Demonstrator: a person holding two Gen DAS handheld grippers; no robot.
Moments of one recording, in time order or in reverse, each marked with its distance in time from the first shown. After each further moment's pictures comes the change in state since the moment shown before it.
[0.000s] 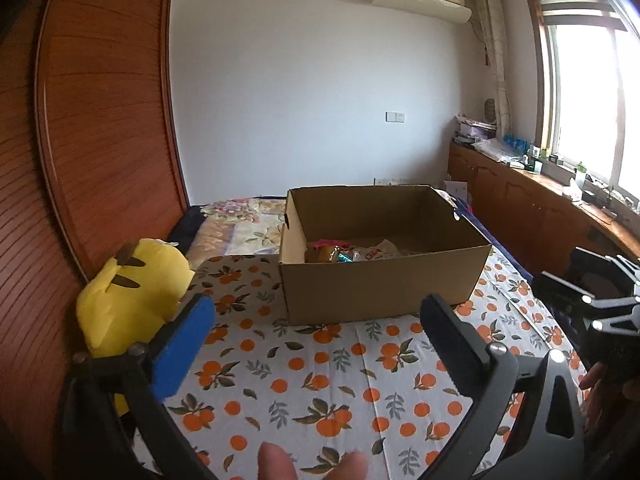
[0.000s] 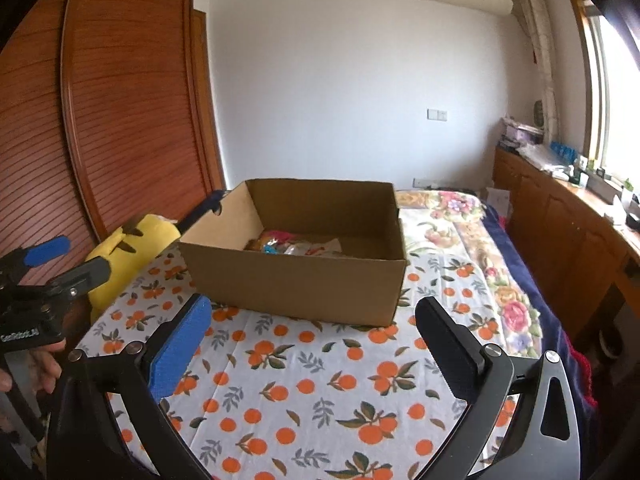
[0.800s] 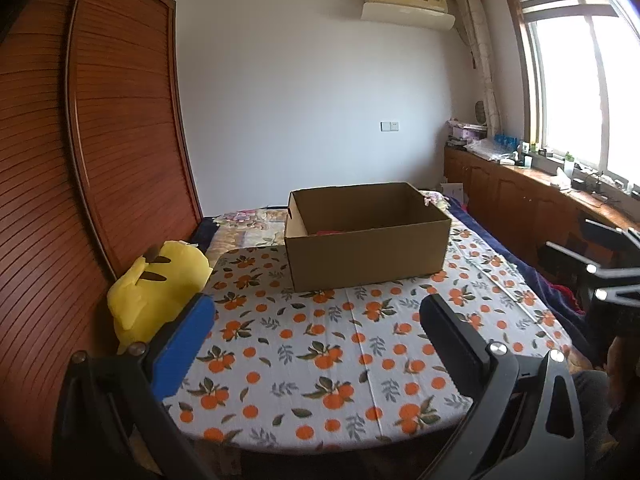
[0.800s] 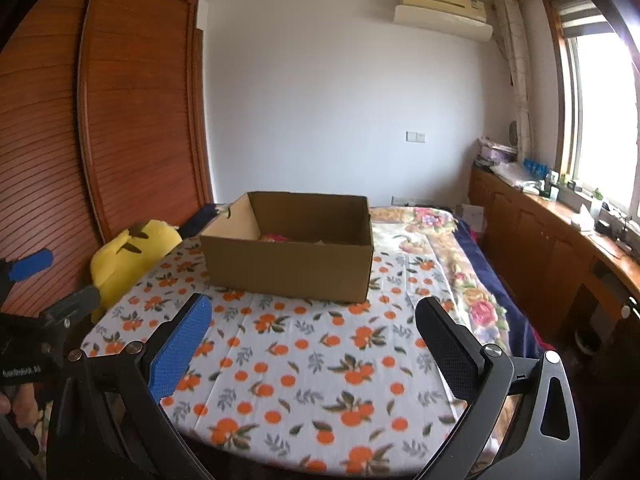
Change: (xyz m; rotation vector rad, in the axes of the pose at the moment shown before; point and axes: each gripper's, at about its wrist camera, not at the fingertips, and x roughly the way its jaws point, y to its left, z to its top) left arm -0.119 -0.023 -0.052 0.043 -0.055 0.021; right arm -0.116 0.023 -0.039 -0.021 -0.076 -0.079
